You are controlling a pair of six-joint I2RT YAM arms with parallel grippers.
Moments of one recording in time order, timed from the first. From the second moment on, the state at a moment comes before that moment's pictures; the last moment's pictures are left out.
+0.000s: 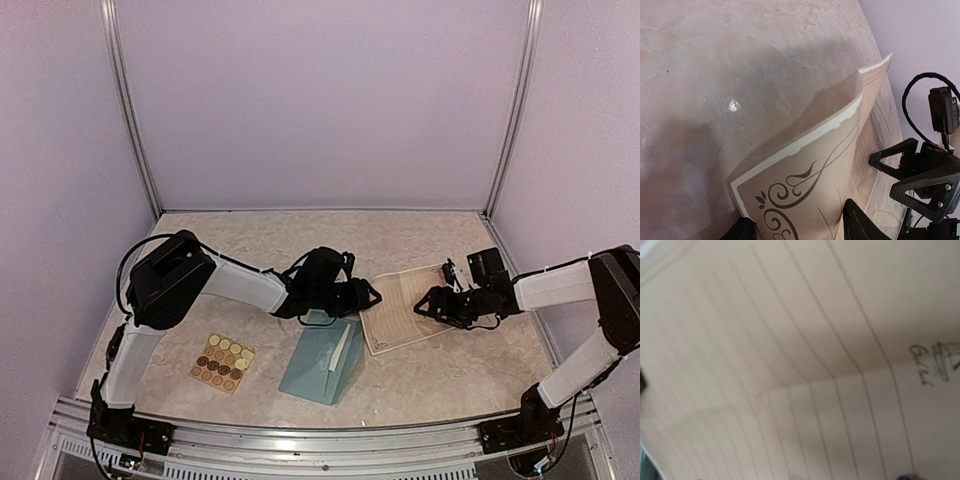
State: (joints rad) left arm -0.91 2.32 1.48 0.31 0.20 -0.89; right arm 0.30 1.50 0.58 0.03 -0.41 0.50
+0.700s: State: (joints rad) left arm -0.91 2.09 1.28 0.36 0.23 -0.73; right arm 0.32 1.24 0.61 -0.12 -0.36 0.49
